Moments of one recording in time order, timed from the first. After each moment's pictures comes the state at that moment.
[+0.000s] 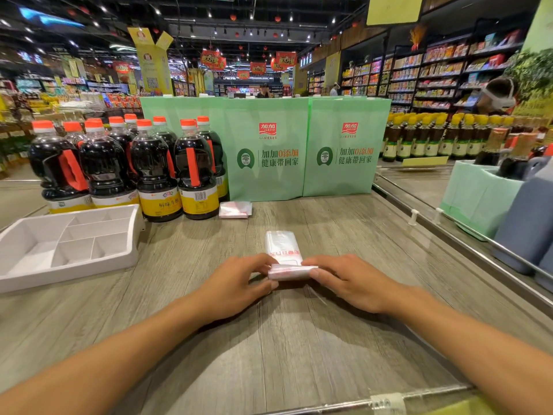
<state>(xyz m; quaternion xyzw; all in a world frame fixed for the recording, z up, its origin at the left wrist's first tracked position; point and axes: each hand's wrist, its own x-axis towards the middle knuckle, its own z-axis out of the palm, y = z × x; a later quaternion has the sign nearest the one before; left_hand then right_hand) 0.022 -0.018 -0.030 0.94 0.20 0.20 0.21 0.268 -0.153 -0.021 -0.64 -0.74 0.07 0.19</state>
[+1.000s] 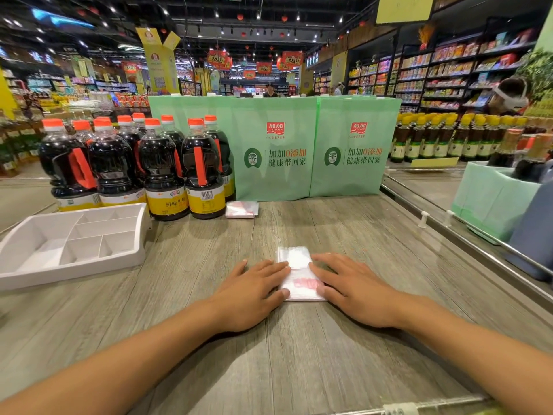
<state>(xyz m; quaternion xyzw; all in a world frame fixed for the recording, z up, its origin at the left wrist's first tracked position) 0.032 -0.025 -0.041 0.97 0.25 0.03 0.08 0.262 -0.152 -0.035 -0.69 -0.72 0.03 0.03</state>
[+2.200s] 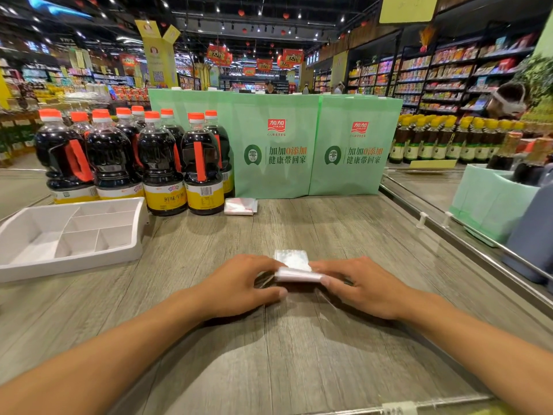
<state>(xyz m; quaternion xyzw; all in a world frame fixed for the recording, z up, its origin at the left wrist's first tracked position) 0.021 -0.011 -0.028 0.96 0.17 0.16 0.16 0.274 -0.155 -0.025 -0.64 -0.74 0.05 0.19</state>
